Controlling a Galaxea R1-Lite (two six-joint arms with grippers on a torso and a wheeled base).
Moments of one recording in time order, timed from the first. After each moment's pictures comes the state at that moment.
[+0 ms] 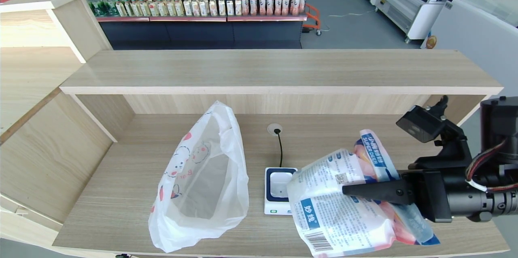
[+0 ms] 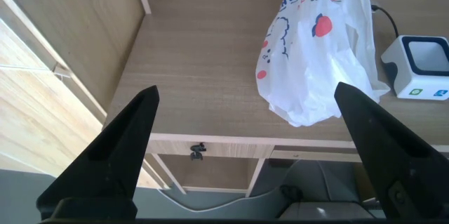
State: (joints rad) left arm 0.00 0.00 0.00 0.00 0.01 0.00; right arm 0.45 1.38 -0.64 -0.37 0.84 0.41
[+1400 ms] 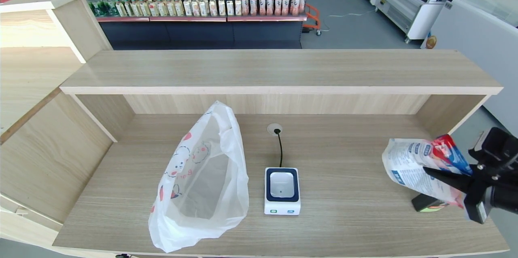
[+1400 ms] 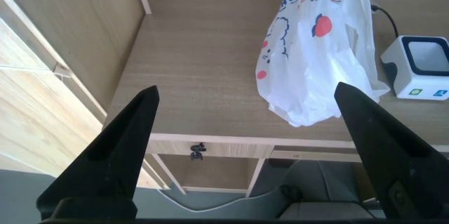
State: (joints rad) left arm 0.00 0.00 0.00 0.00 0.01 0.00; right arm 0.00 1.21 -0.44 -0.38 0.37 -0.77
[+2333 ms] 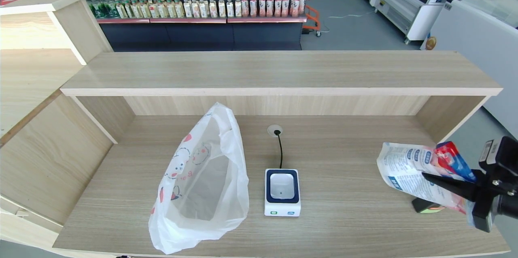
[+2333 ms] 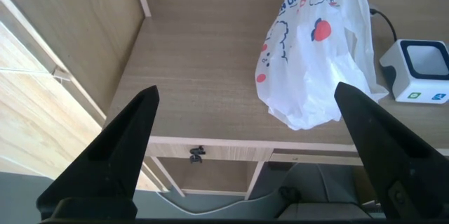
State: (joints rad) left arm 0.00 0.00 0.00 0.00 0.01 -0.01; right arm -0.02 1.19 -0.44 -0.37 0.52 -0.82
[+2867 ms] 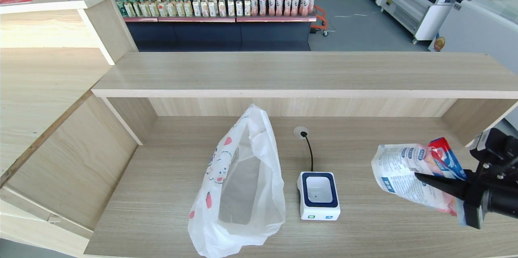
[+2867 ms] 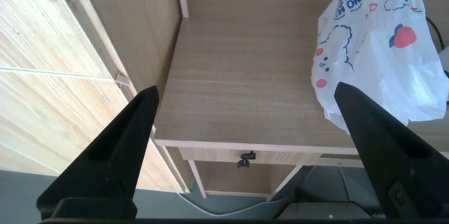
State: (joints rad) left arm 0.00 0.00 0.00 0.00 0.01 -0.01; right arm -0.02 1.25 -0.45 -0.37 0.53 -0.67
